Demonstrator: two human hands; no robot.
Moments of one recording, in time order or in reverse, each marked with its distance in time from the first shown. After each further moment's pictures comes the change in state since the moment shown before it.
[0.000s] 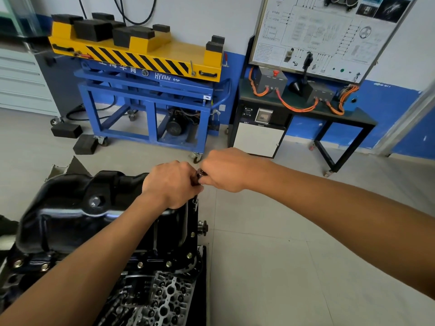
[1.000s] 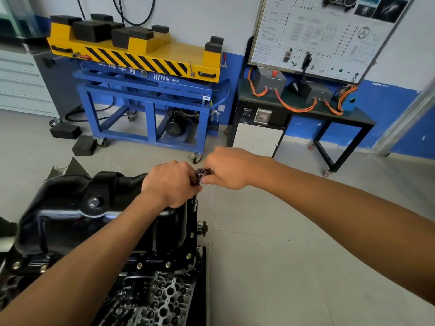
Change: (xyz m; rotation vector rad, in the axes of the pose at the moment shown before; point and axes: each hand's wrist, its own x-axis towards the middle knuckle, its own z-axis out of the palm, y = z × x) left_hand 0.002 -0.001 -0.002 -0.017 -0.012 -0.021; right_hand -0.002 0.009 -0.003 0.118 -0.016 0.057
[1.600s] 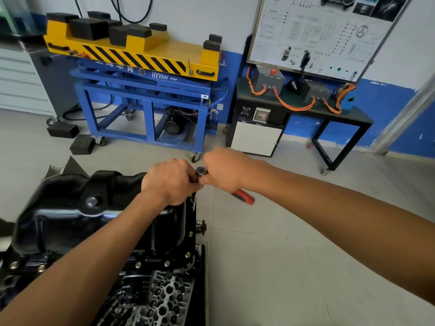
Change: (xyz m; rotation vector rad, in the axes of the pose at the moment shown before) left_hand 0.002 0.005 -0.002 -0.018 -0.010 -0.024; right_hand 0.000 -0.014 0.003 0.083 0.012 0.157
